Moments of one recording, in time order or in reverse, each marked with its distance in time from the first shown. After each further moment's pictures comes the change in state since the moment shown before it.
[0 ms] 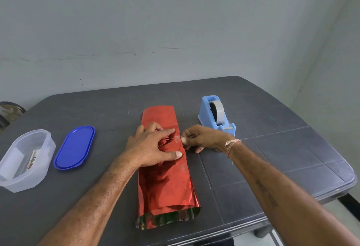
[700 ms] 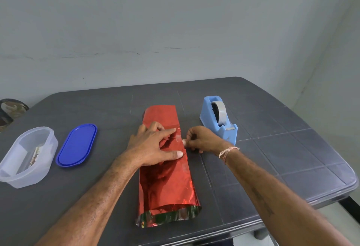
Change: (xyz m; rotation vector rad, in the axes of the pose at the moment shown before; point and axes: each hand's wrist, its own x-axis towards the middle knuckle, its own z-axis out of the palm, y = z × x) left_hand -0.001 -0.001 0.001 -0.012 0.011 0.010; right_hand 0.006 0.008 0.014 -0.141 0.264 -0.005
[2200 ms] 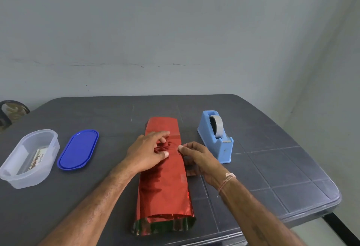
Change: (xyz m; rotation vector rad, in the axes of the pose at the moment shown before) left_hand -0.004 -0.017 0.008 -0.346 0.216 0.022; right_hand -0.056 -0.044 0.032 0.736 0.128 0.229
